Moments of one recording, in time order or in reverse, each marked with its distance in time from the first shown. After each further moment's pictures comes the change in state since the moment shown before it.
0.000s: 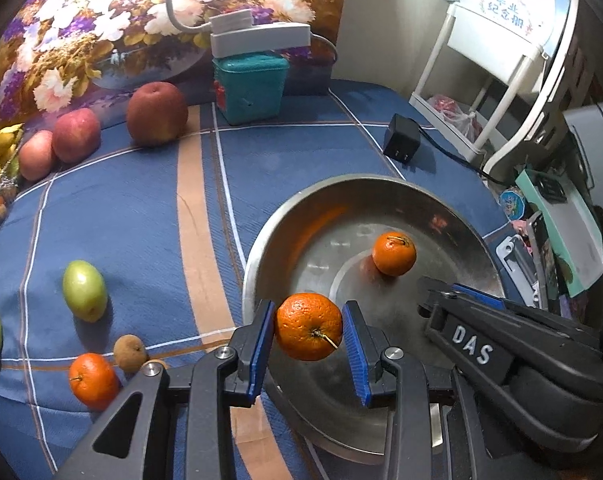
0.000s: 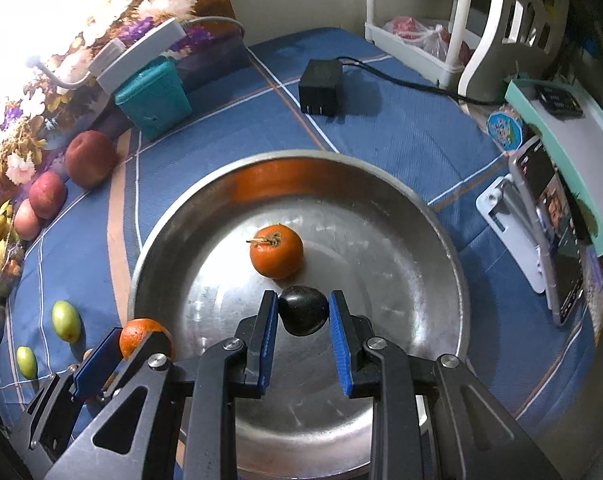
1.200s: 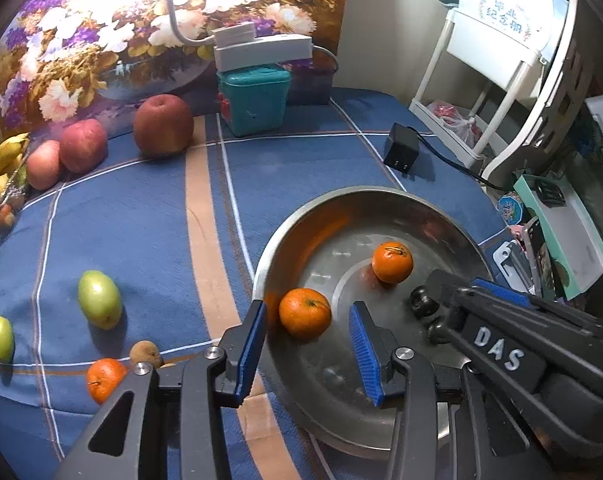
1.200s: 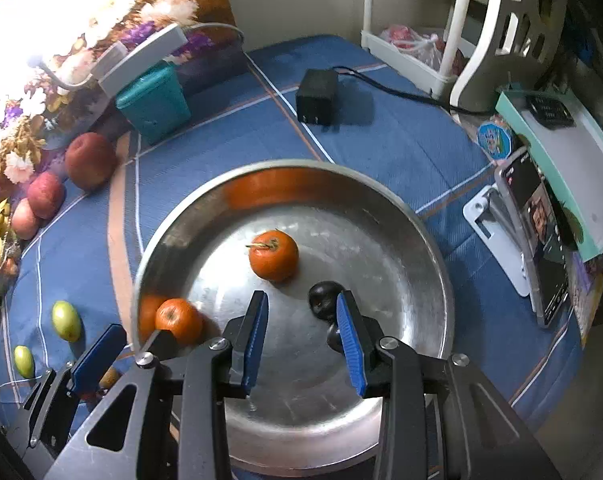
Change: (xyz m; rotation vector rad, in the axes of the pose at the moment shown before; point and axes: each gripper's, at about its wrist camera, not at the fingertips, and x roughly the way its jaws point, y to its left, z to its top) left arm -0.014 0.005 0.007 -0.006 -0.012 0.021; right arm -0.019 0.003 0.003 -0.018 -0.018 -0.030
